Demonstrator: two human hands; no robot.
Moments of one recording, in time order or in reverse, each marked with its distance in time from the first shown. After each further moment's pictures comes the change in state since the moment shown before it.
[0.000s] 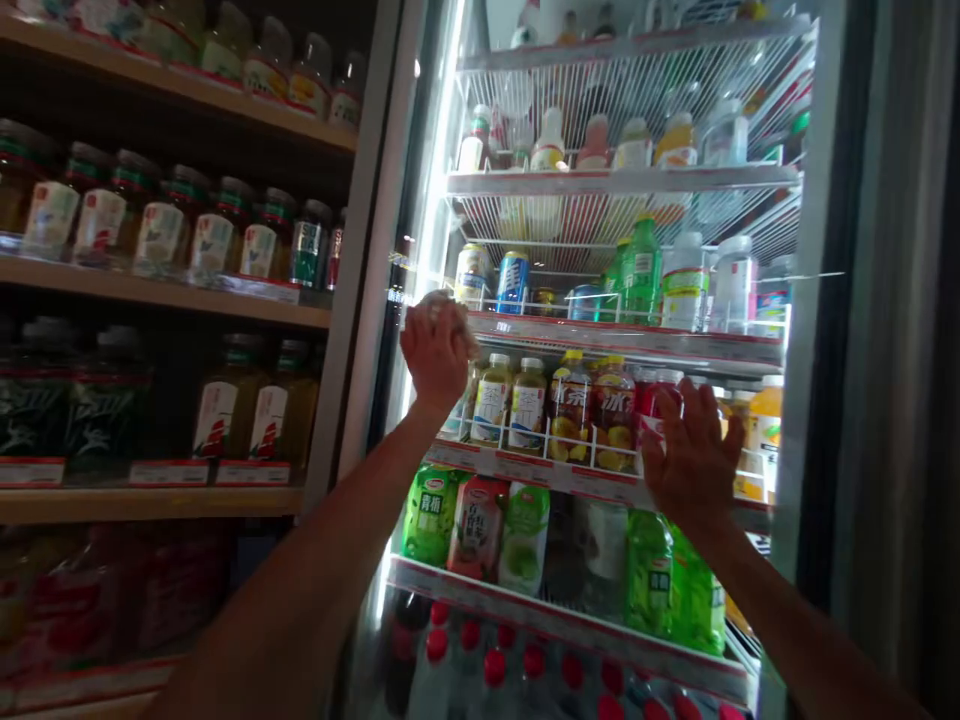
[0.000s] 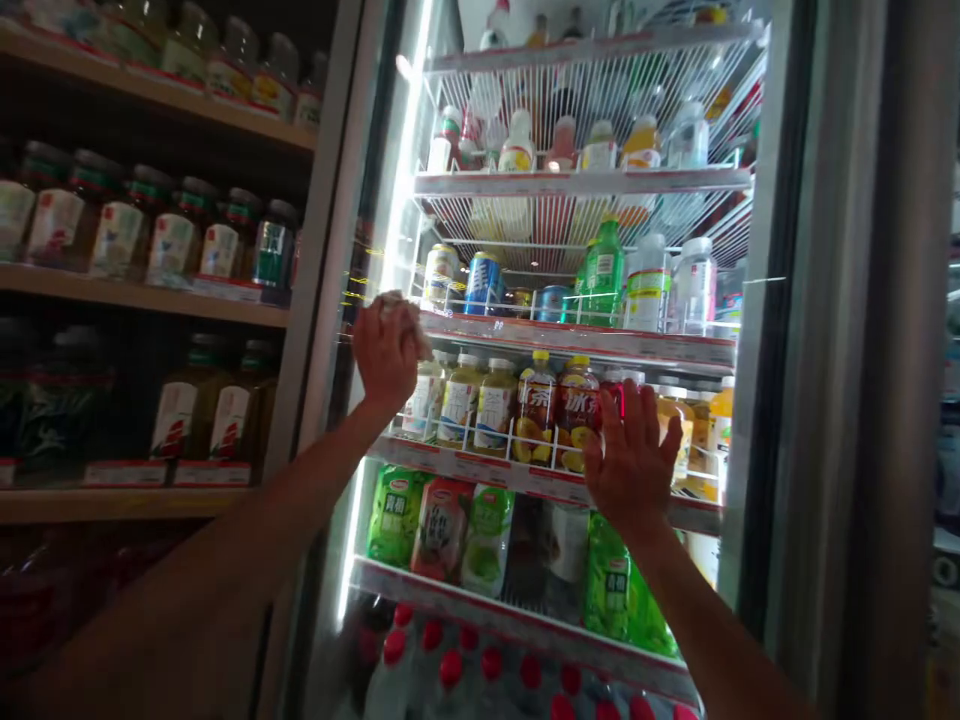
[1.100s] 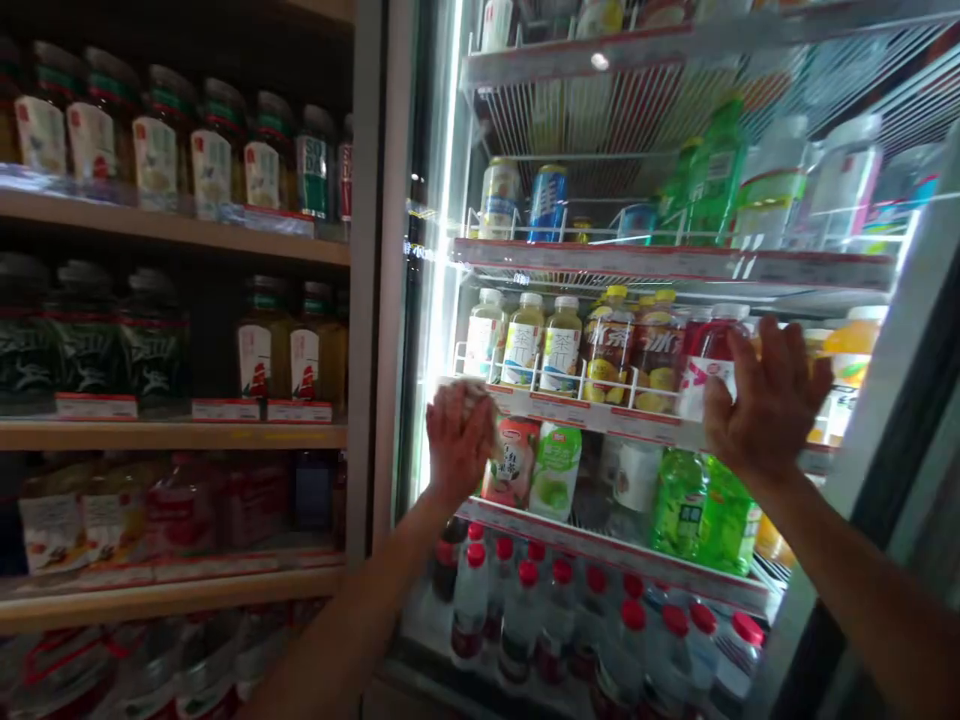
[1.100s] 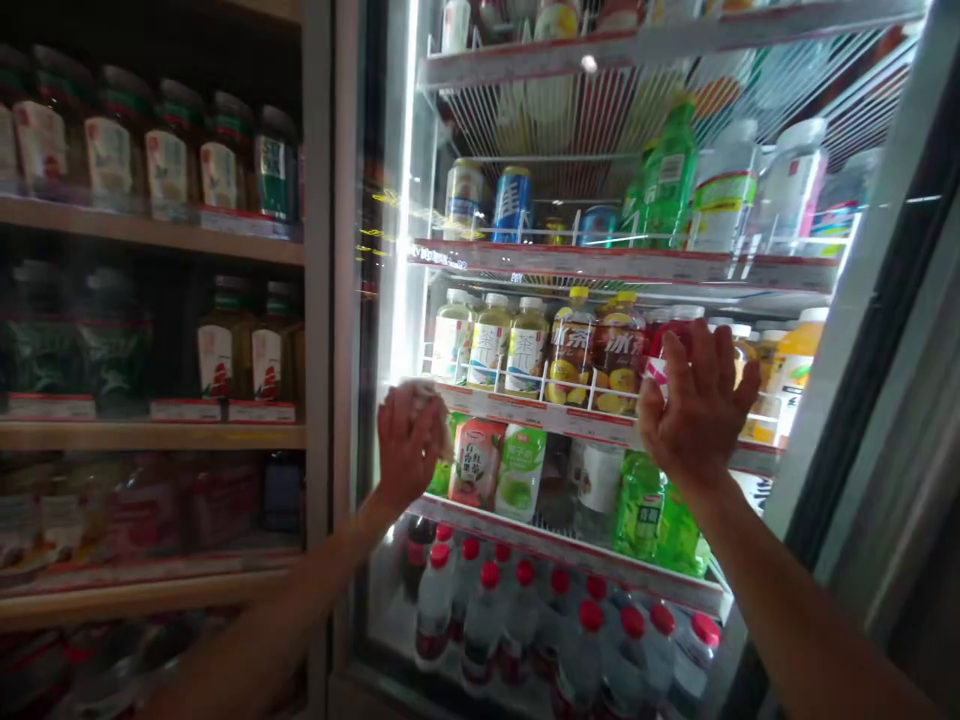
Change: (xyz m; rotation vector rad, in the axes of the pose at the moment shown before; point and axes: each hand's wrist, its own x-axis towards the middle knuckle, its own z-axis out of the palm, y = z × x) left_hand -0.191 -0.021 -0.070 -0.036 -0.209 0.144; right_hand -0.007 -0.008 -0.015 0.102 -0.118 0.164
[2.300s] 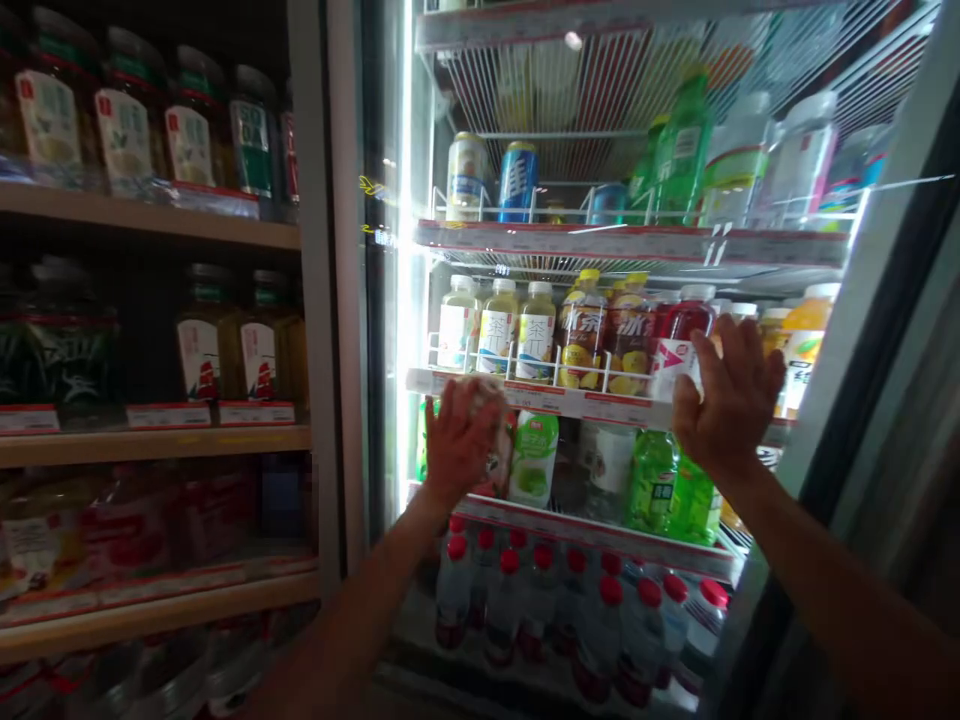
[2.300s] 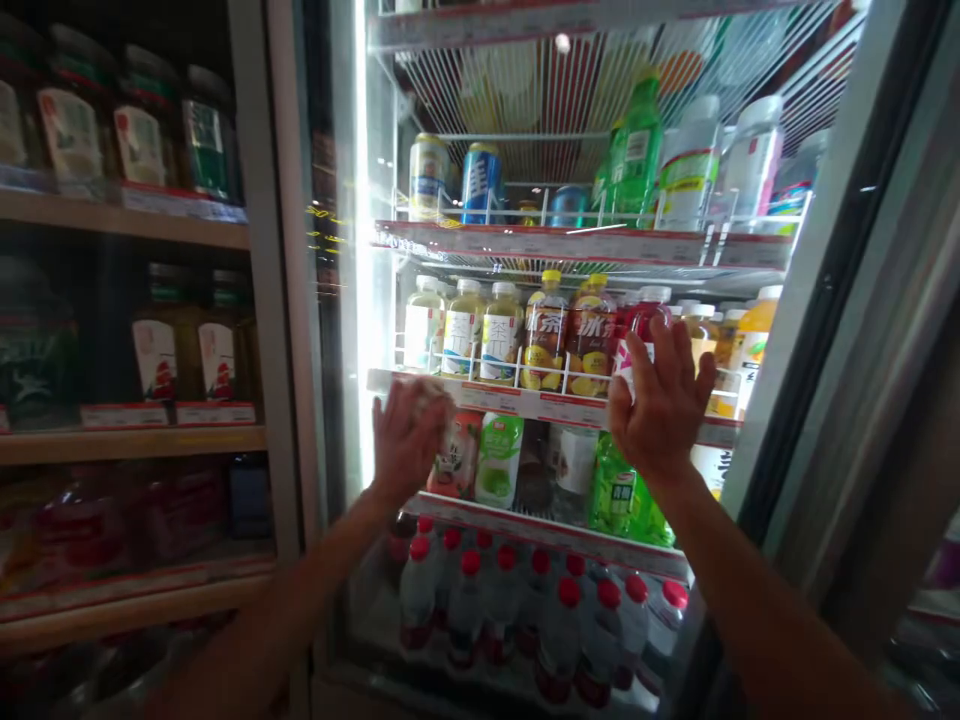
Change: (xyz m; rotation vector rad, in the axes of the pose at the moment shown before) left_hand 0.005 0.025 0.016 -0.054 0.000 0.077; right_hand -0.018 0.010 0.004 -0.066 0.018 -0.088
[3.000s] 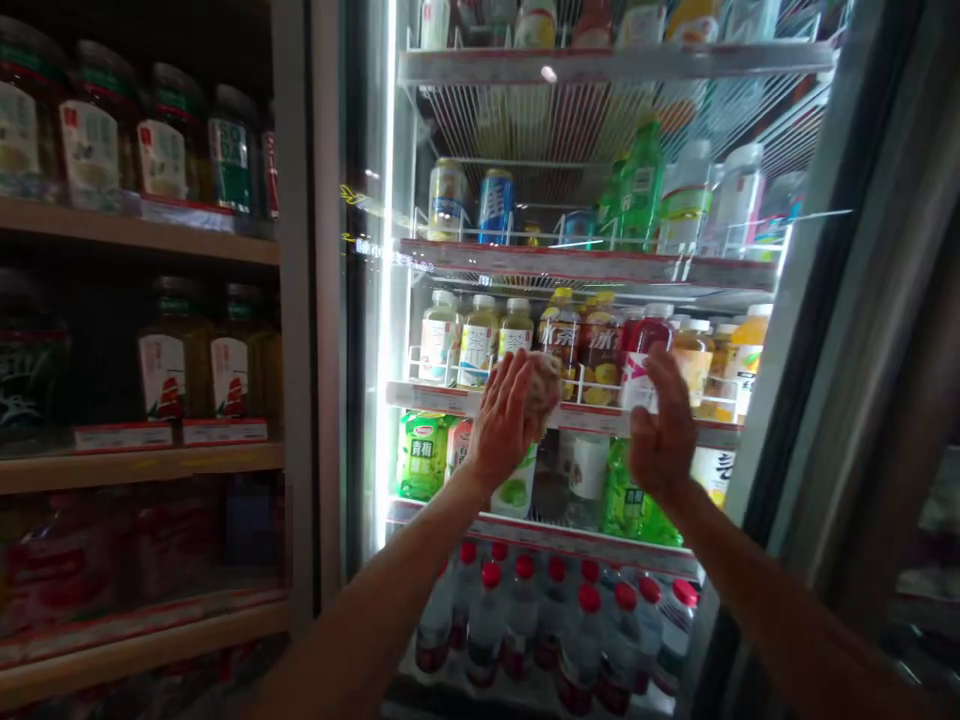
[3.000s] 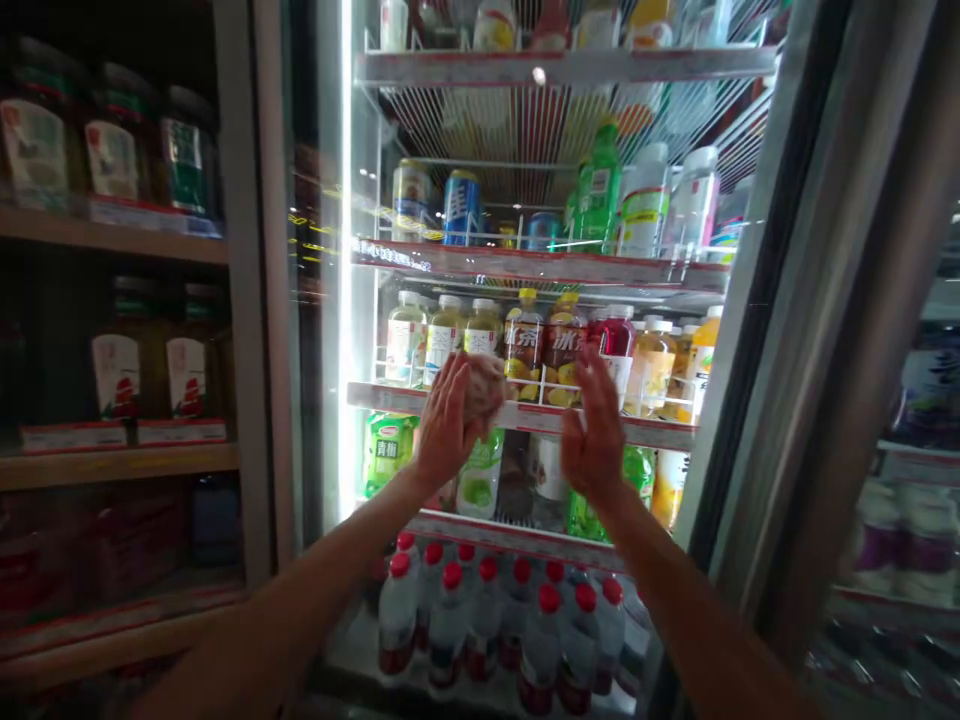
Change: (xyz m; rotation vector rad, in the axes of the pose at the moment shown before) left_hand 0.073 0.055 0.023 -0.336 -0.007 0.071; right_hand -0.002 -0.040 -0.017 0.393 0.105 -0.083
